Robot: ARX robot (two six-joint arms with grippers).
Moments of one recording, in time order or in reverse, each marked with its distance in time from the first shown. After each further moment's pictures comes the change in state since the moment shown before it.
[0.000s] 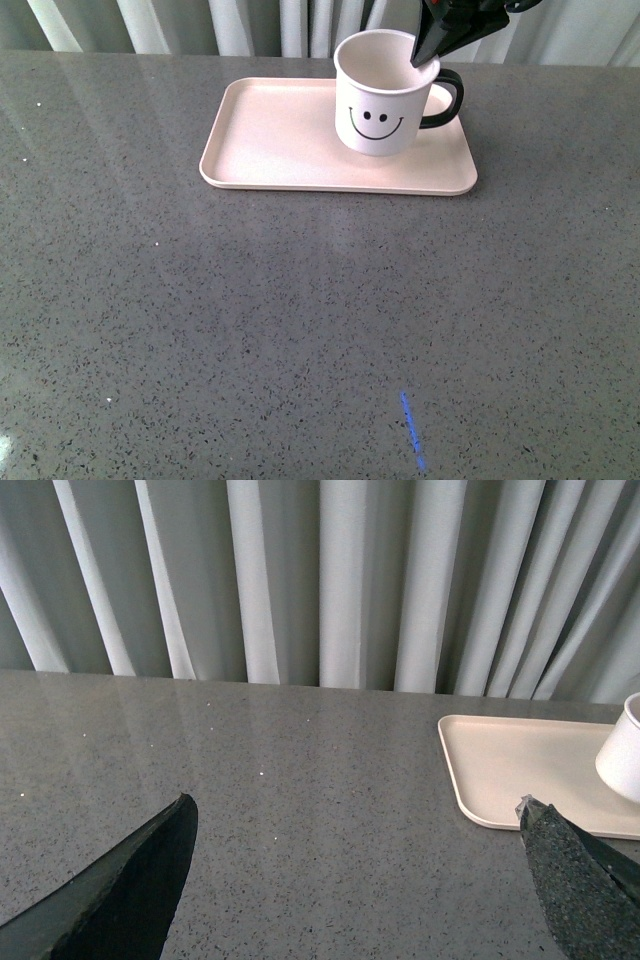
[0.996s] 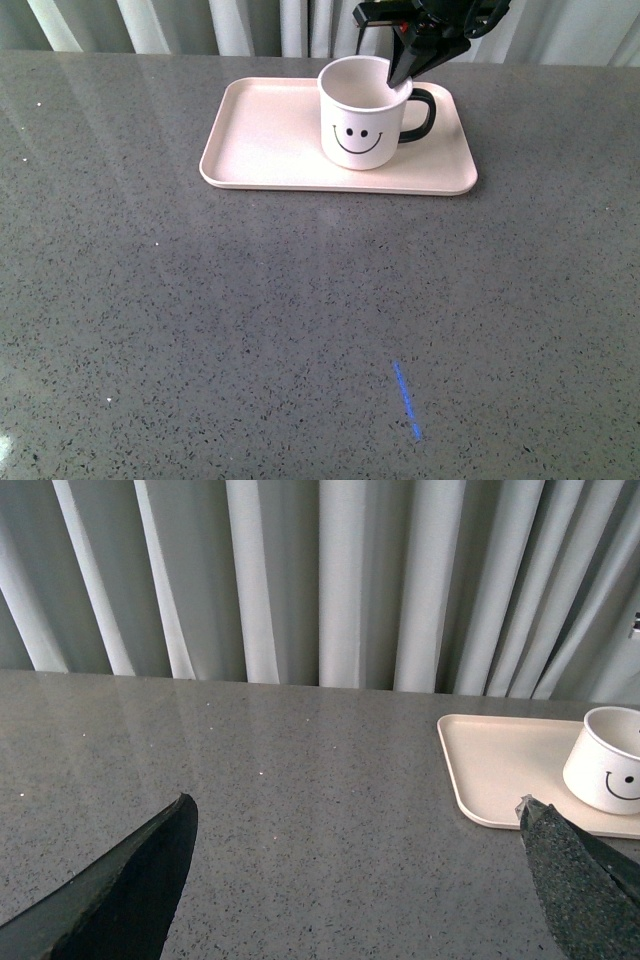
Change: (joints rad) left arm 0.000 0.000 0.000 0.000 0.000 0.000; right arm 0.010 0.291 0.432 -0.202 -0.013 -0.027
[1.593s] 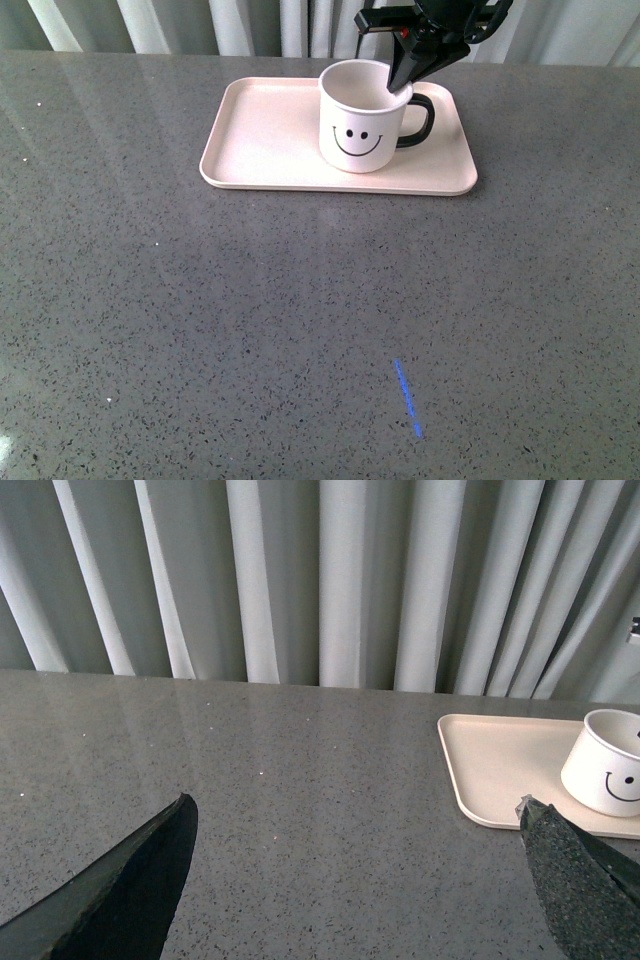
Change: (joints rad) left arm 0.000 0.000 0.000 0.000 0.000 0.000; right arm -0.003 0.015 0.013 -0.011 -0.006 -0.013
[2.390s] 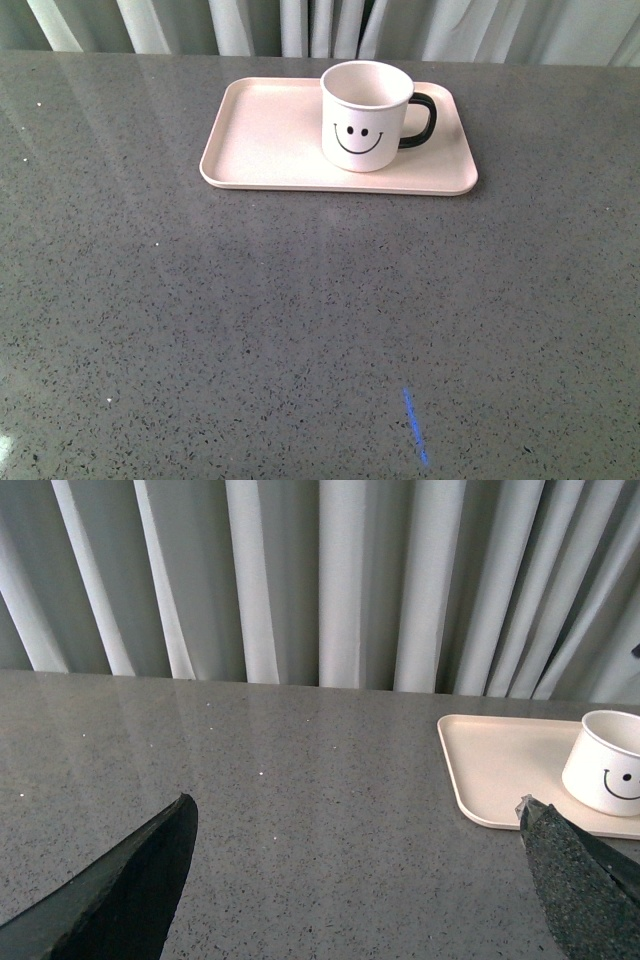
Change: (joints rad) left arm 0.000 0.000 0.000 0.000 0.000 0.000; right arm -0.026 -0.272 -0.286 0.351 -0.108 -0.049
